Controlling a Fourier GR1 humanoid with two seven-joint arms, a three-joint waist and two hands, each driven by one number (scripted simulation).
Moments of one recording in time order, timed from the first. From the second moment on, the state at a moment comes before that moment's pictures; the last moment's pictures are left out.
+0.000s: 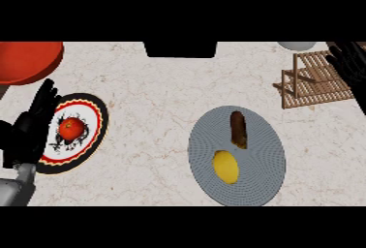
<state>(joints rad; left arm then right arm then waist) -0.14 0.56 -0.17 -1.50 0.31 0.34 0.05 -0.34 -0.58 -0.04 -1.51 -0.32 0.12 0.12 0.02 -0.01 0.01</state>
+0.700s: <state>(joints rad) -0.17 0.43 -0.30 -1.49 0.24 0.28 0.00 -0.19 -0.36 0.01 -1.41 -0.07 -0.26 0.03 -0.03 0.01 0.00</state>
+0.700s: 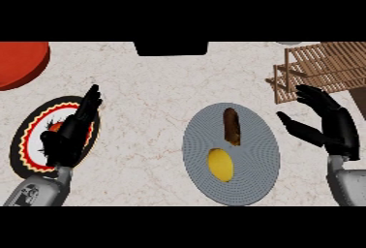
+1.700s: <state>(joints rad) -0.21 0.33 -0.32 -1.43 0.15 0.25 -0.01 0.00 -0.39 0.19 -1.71 0.09 -0.16 0.09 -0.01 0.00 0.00</state>
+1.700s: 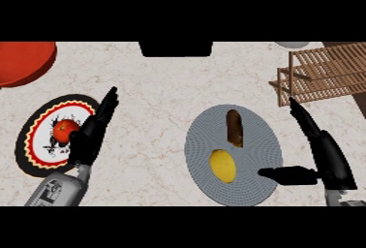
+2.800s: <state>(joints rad) -0.20 0.28 -0.26 -1.39 0.09 0.19 -0.02 -0.20 -0.38 0.54 -2.10 0.46 0.19 0.99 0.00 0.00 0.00</state>
